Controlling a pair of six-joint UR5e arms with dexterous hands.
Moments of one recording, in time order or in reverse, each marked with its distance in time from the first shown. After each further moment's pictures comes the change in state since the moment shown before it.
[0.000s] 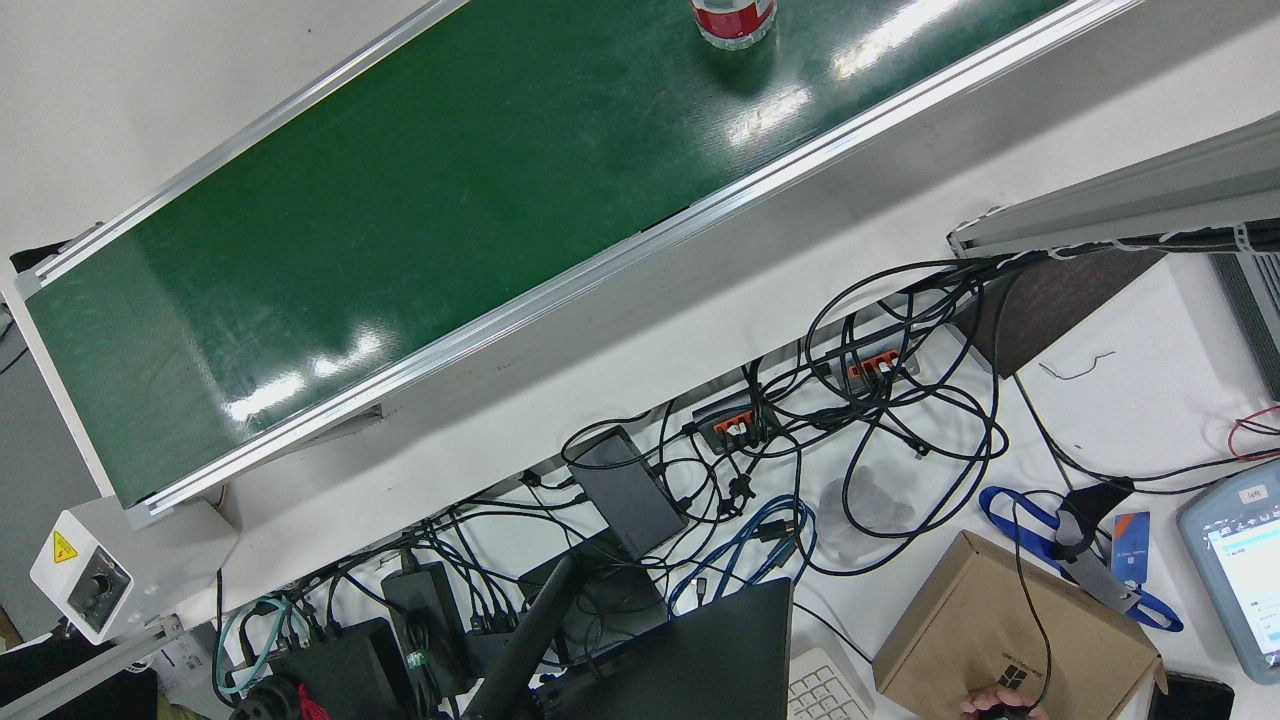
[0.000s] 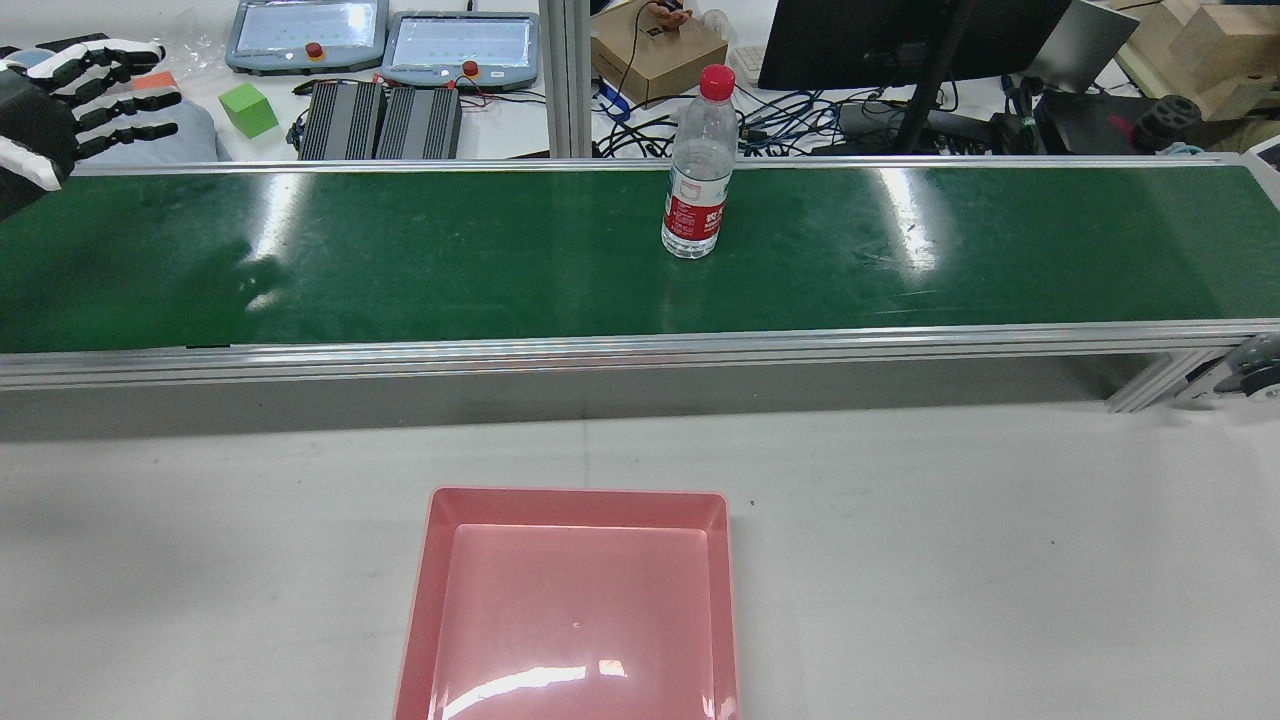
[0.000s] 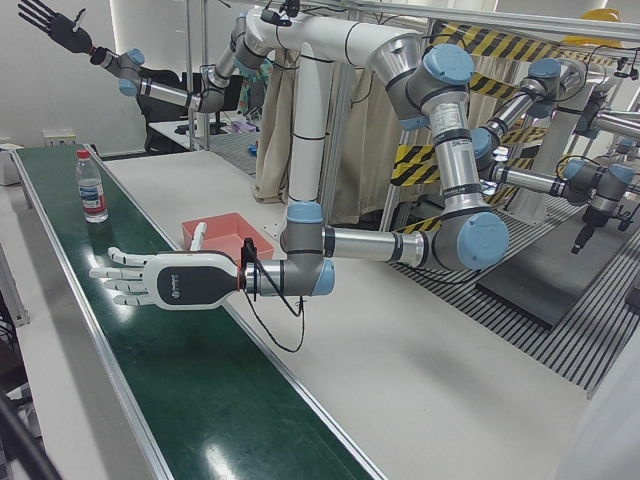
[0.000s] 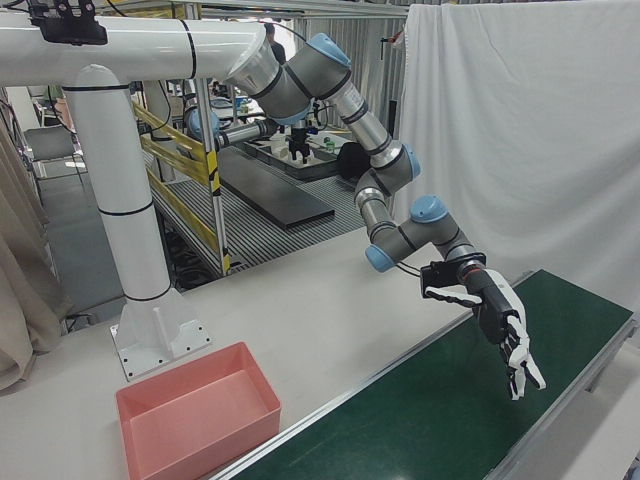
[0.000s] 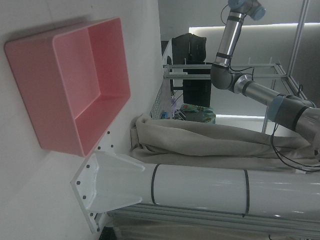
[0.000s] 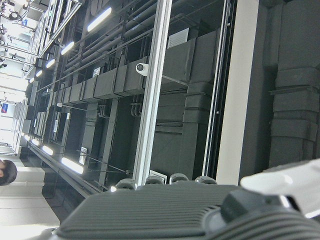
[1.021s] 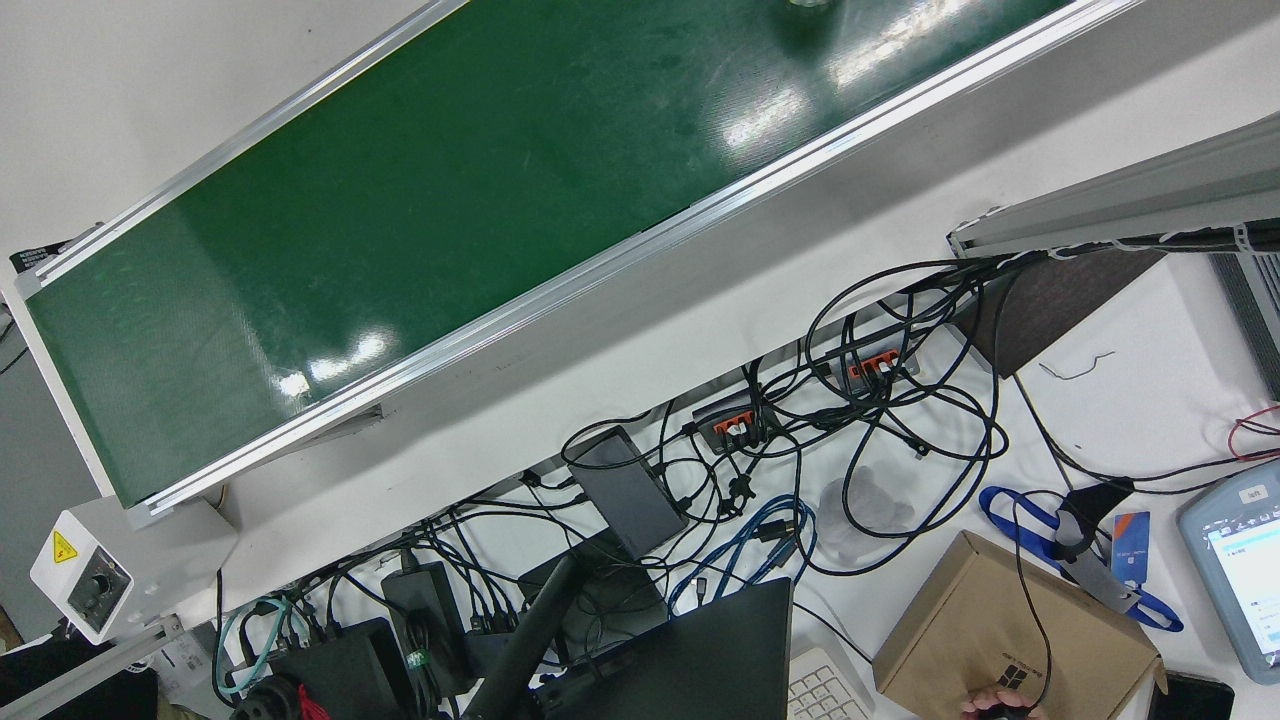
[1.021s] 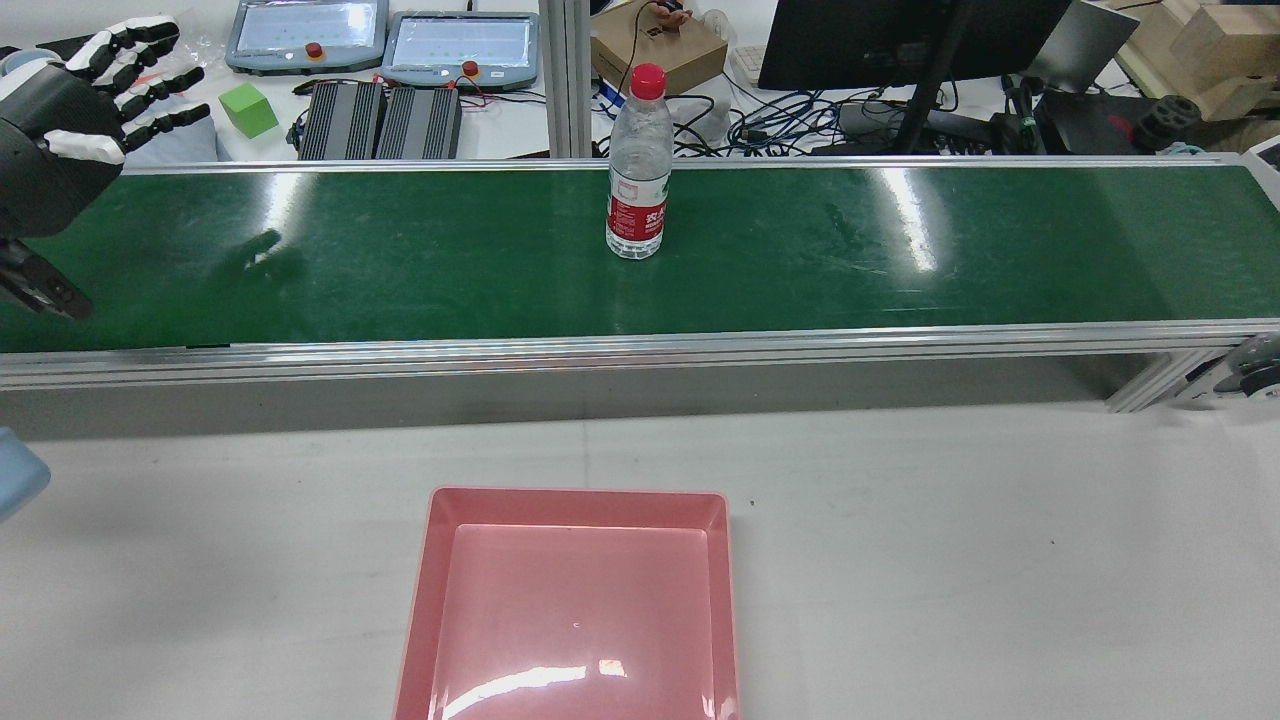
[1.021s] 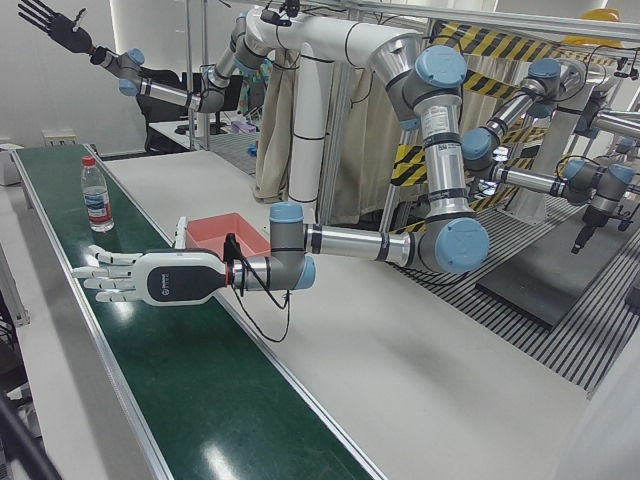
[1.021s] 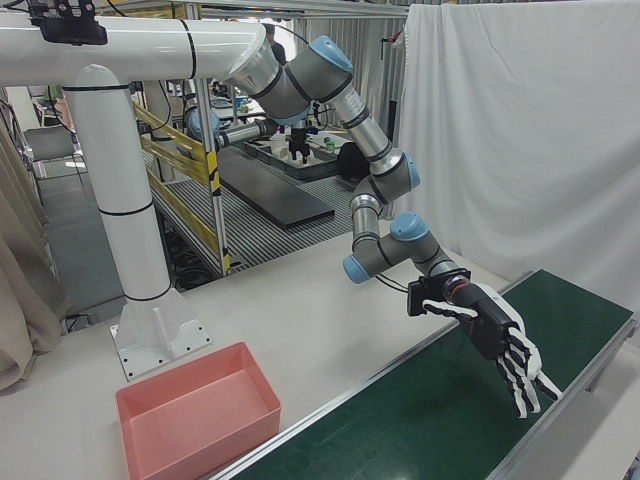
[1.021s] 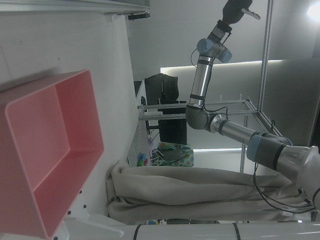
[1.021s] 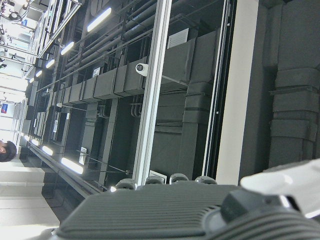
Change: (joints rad) left arm 0.128 -0.056 -0.002 0.078 -0.283 -0.063; right arm 0.000 0.000 0.002 -0.001 0.000 0.000
